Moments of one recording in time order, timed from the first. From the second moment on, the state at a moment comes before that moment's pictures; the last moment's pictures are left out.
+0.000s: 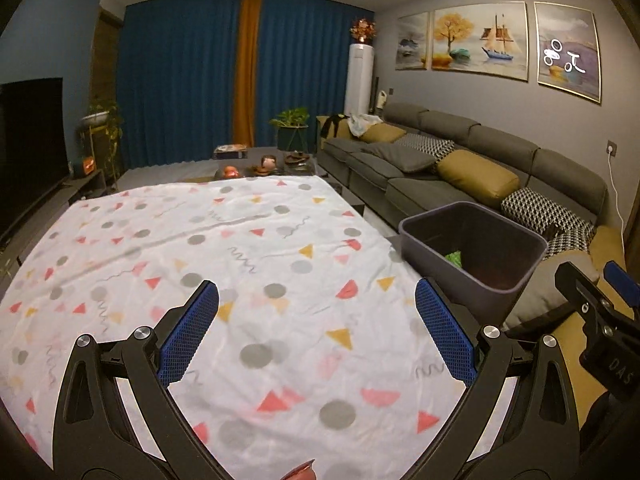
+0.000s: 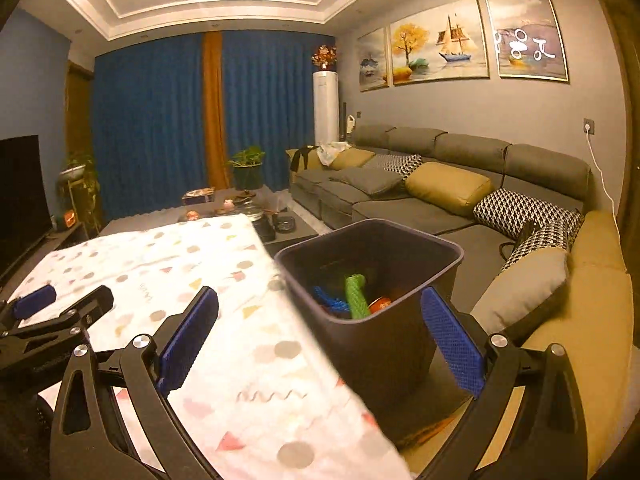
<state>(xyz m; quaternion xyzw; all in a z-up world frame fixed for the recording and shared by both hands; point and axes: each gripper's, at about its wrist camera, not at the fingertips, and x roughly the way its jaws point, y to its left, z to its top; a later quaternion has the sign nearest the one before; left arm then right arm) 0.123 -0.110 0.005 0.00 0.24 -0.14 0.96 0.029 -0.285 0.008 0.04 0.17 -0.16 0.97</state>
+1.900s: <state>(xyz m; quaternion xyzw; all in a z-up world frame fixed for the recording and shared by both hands) 0.064 -0.060 0.013 -0.03 0.23 -0.16 0.96 -0.027 -0.228 0.014 0.02 0.15 -0.15 0.98</state>
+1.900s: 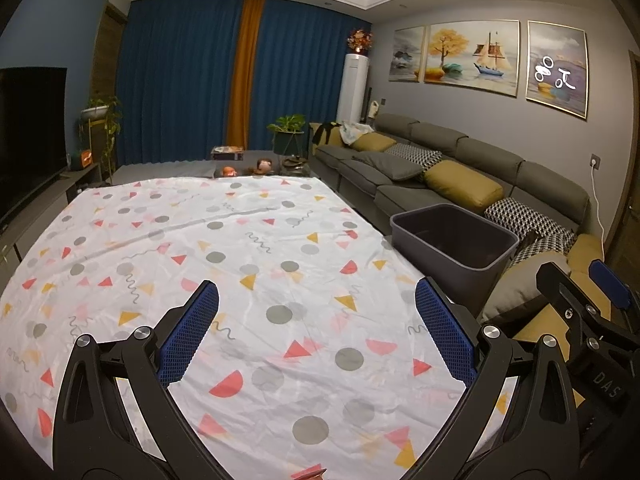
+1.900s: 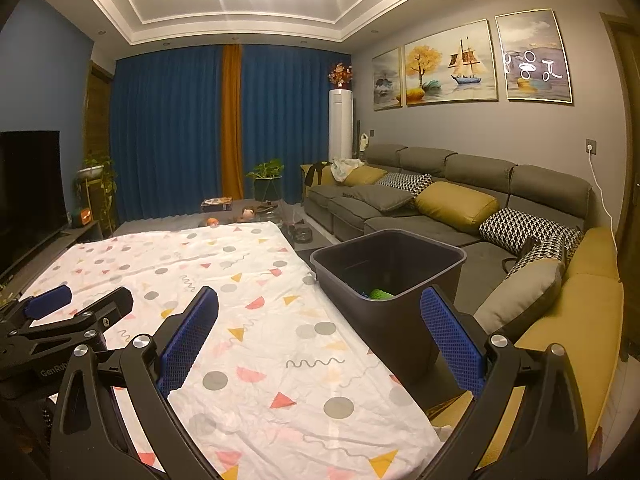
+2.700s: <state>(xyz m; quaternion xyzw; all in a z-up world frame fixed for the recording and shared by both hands) 0.062 -0.061 0.013 -0.03 0.23 -0.17 0.96 -0.028 -0.228 0.015 0.02 0.15 -0.15 0.98</state>
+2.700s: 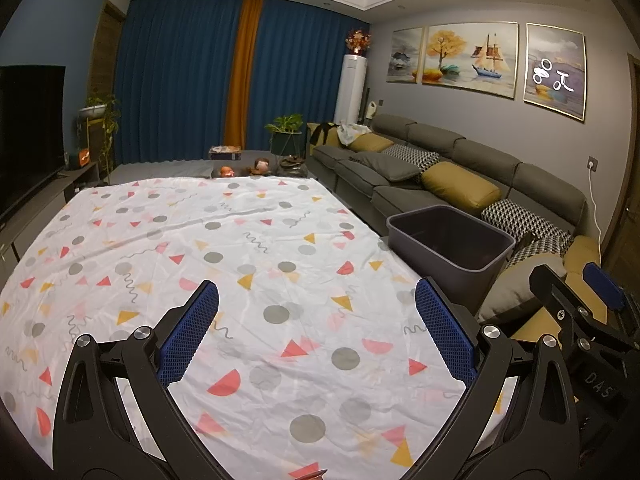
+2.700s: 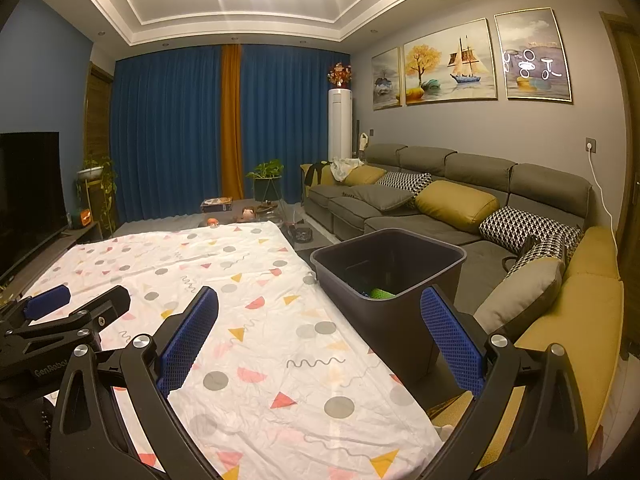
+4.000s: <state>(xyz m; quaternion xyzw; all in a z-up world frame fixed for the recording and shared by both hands) 0.061 -0.057 0.017 -0.03 0.22 -0.17 0.96 -0.028 -0.228 0.016 0.03 0.15 -0.14 0.98</state>
